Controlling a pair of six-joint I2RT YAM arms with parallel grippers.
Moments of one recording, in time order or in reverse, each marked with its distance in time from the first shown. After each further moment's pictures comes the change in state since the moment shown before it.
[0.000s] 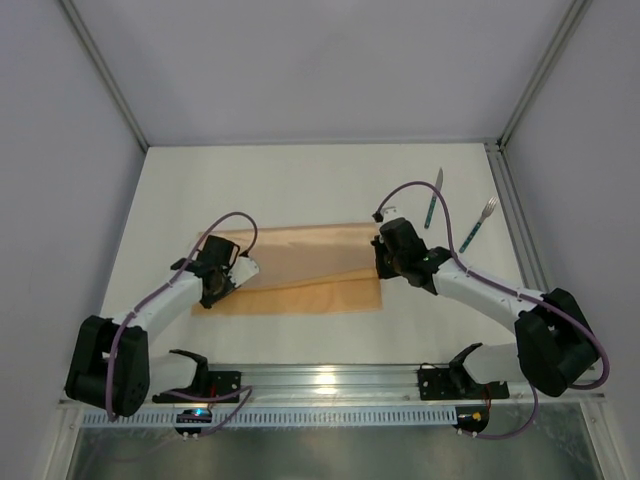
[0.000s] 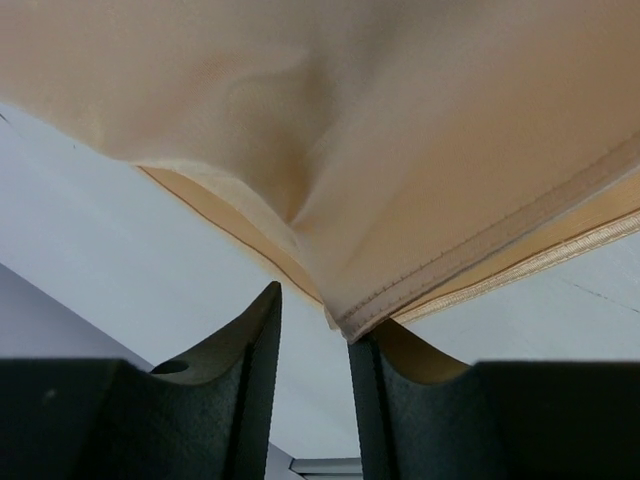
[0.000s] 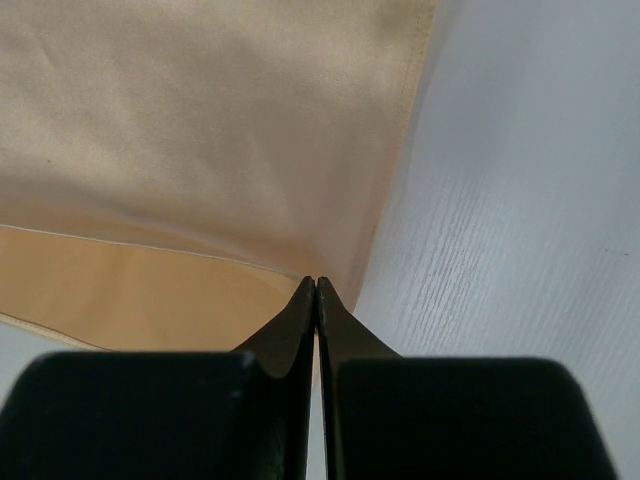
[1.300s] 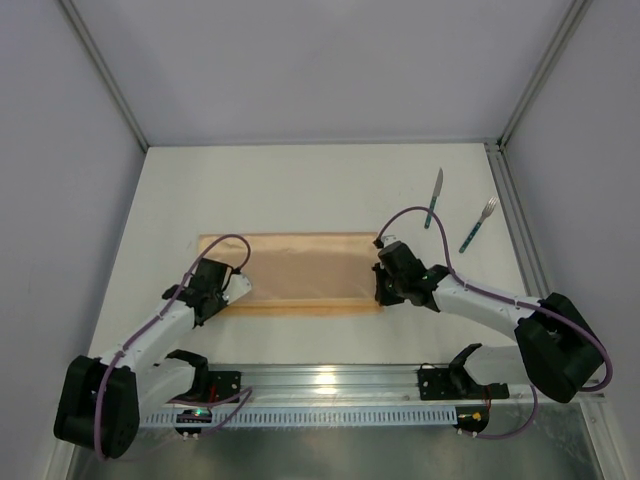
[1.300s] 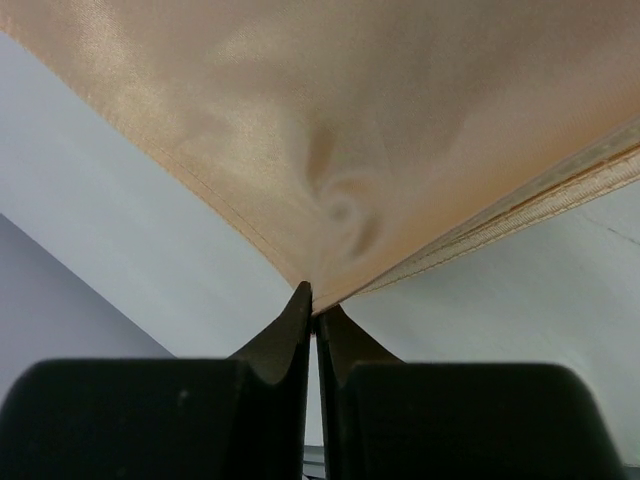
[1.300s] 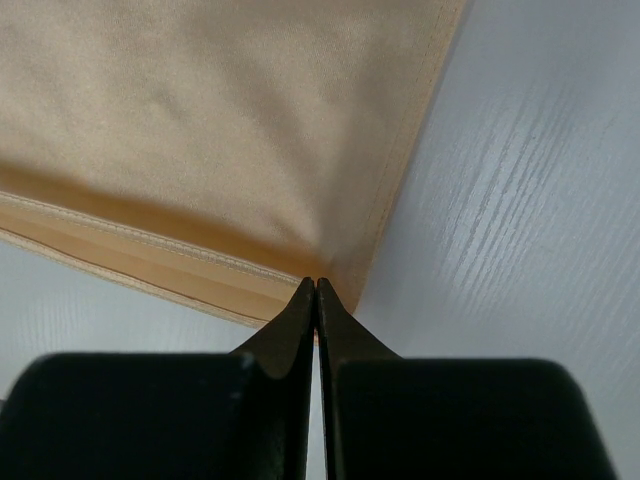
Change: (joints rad) left arm -0.002 -0.223 -0.204 0.047 -0.098 0.016; right arm 0.062 -0.038 -0.152 -0.031 -0.090 0.137
